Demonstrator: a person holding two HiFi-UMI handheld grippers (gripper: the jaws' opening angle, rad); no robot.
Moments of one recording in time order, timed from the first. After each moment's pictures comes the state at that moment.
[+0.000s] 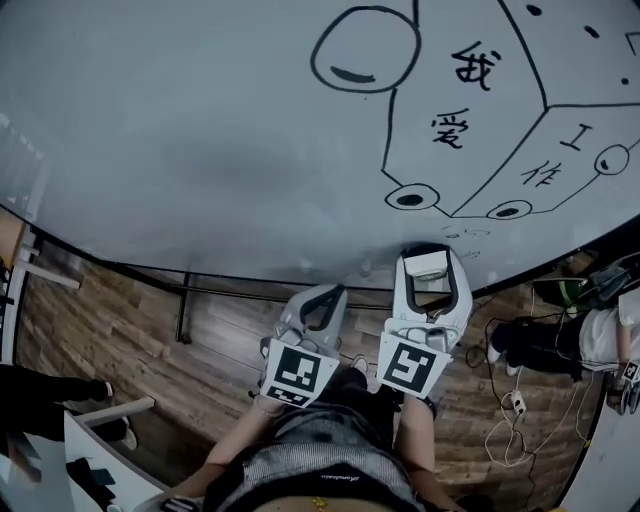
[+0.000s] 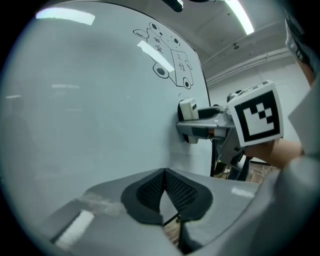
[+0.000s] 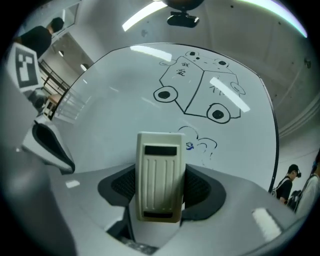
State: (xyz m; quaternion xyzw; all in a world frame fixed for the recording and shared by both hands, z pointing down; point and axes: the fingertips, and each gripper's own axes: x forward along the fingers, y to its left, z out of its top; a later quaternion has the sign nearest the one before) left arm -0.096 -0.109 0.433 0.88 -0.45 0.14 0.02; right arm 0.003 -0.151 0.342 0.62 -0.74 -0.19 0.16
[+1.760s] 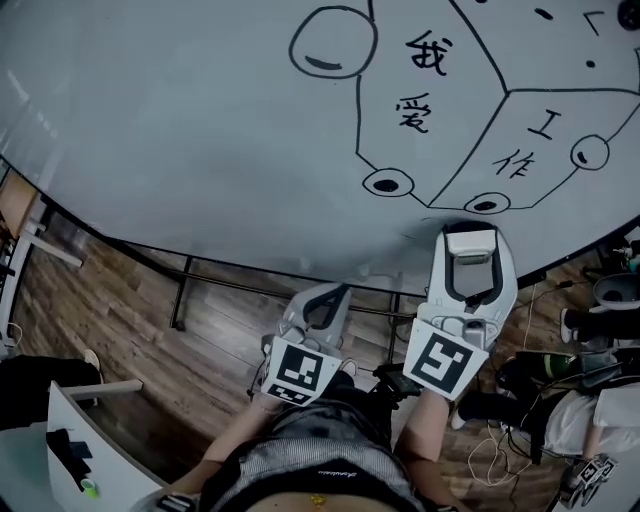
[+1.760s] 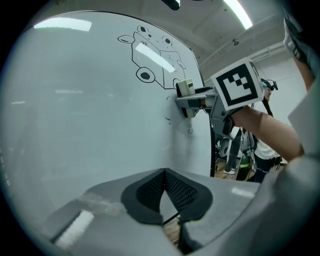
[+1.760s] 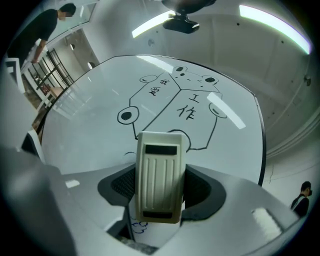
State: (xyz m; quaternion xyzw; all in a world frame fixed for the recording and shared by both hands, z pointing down) left arm -0.064 -0.094 0.421 0.87 -0.48 0.14 0.01; right arm 0.055 -0.150 0.254 0.63 -0.72 -0.27 0.14
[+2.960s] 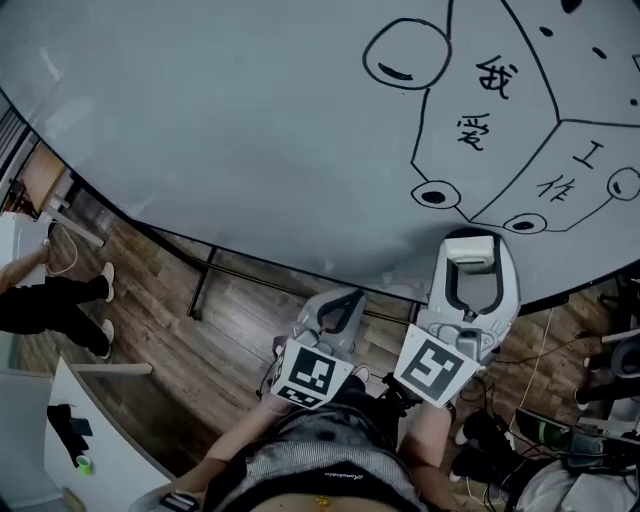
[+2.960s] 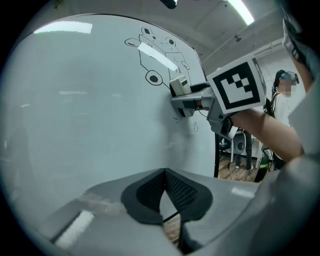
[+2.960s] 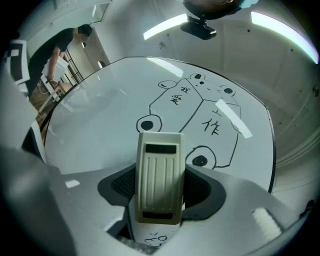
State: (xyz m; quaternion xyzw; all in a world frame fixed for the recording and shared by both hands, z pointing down) left arm -0.091 -0.084 0.431 0.85 -0.51 0.14 0.03; right arm 0.007 -0.147 0.259 0.60 -0.72 -0.31 0.16
